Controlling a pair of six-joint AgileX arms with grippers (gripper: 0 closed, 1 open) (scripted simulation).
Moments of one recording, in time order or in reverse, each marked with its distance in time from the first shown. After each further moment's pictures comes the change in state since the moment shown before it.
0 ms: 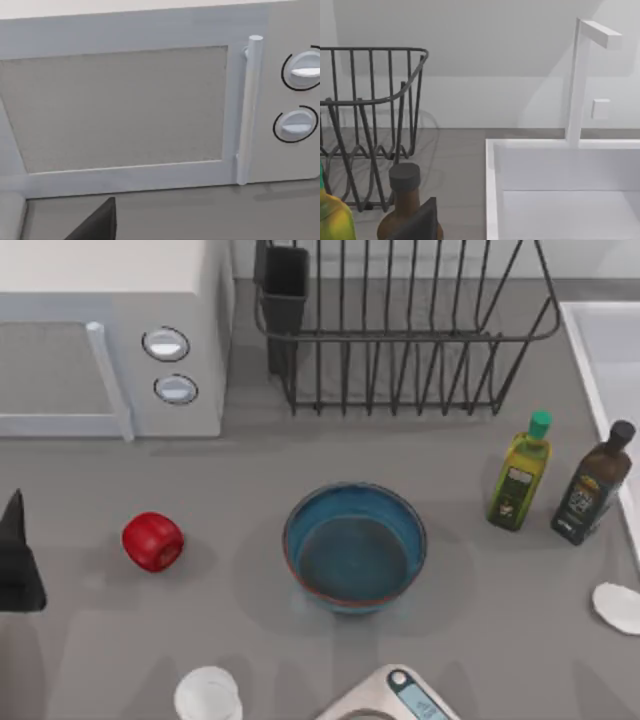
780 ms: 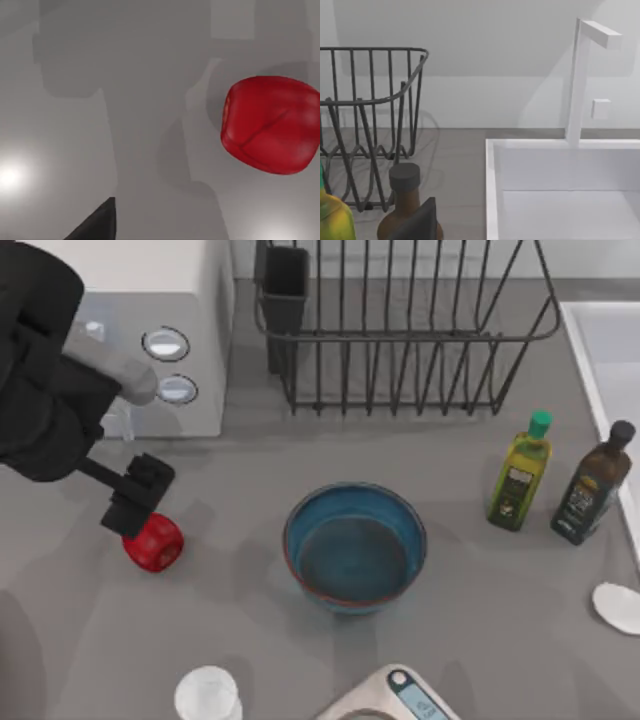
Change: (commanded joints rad) left arm -0.220 1.268 0.895 -0.676 -0.022 0.209; right arm 0.000 0.000 0.000 0.000 0.000 0.000
